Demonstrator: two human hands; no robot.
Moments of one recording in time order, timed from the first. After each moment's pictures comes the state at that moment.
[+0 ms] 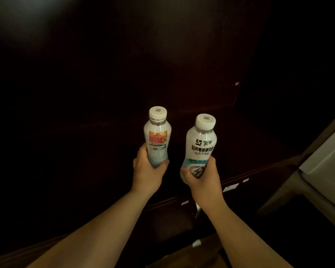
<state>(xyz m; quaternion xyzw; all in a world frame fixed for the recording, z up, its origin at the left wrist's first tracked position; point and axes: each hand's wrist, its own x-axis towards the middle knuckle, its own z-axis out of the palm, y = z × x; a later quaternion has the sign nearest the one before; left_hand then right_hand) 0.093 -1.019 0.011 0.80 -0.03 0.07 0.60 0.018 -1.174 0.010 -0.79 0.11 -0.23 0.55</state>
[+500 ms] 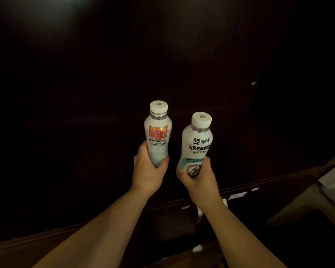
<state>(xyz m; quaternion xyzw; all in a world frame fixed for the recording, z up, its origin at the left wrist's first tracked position) 0.103 -1.022 -0.001 0.83 -0.02 0.12 0.55 0.048 -1.183 -0.012 -0.81 0.06 -0.16 0.56</state>
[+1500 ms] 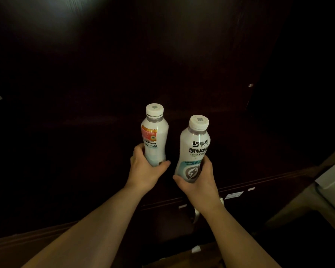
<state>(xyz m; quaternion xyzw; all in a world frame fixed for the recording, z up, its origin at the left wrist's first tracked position) 0.107 -1.015 -0.006 0.83 -0.01 0.10 0.55 0.035 -1.188 -0.009 -0.80 0.04 -0.15 0.58</state>
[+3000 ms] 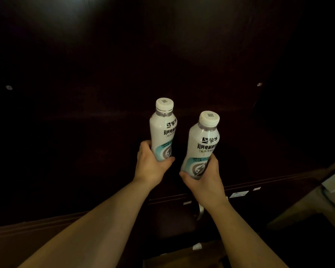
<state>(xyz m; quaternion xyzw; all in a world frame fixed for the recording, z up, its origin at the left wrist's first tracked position) 0.106 -1.016 -0.001 0.82 0.00 0.10 0.56 0.039 -1.190 -0.014 -0.82 0.06 -0.14 0.55</state>
